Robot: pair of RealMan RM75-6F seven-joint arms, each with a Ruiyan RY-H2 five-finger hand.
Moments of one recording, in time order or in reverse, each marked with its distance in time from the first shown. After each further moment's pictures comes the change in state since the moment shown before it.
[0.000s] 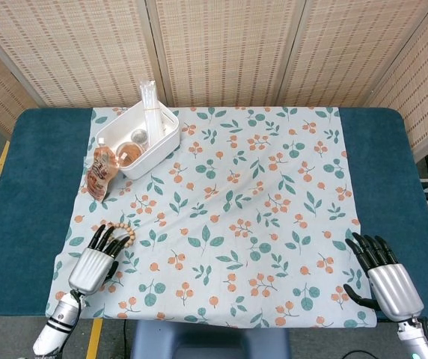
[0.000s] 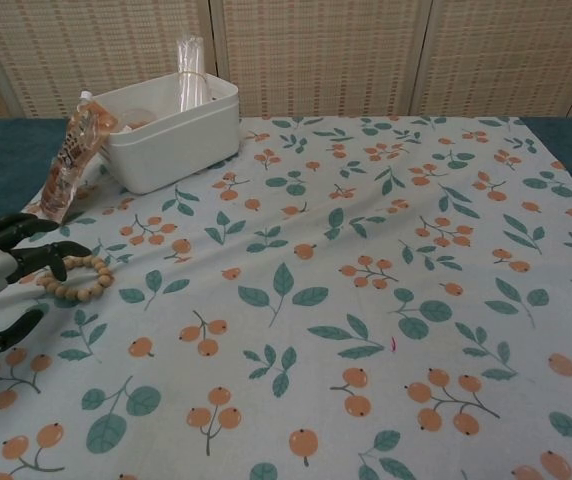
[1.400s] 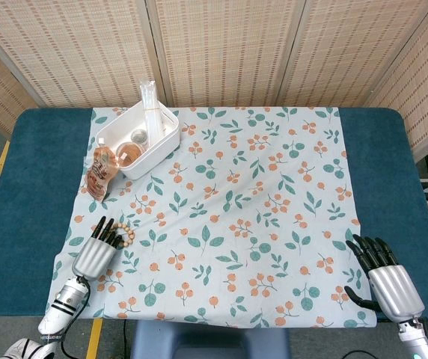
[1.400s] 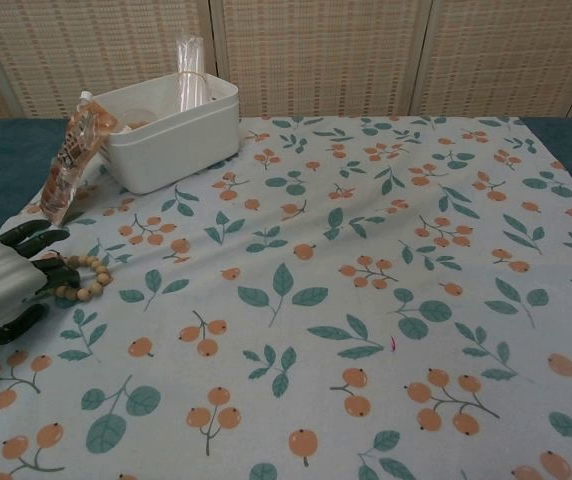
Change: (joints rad) left arm -0.090 -0.083 0.012 0.241 -0.086 -0.124 0.209; right arm -0.001 0.019 -0.006 -0.022 0.012 -0.022 0.000
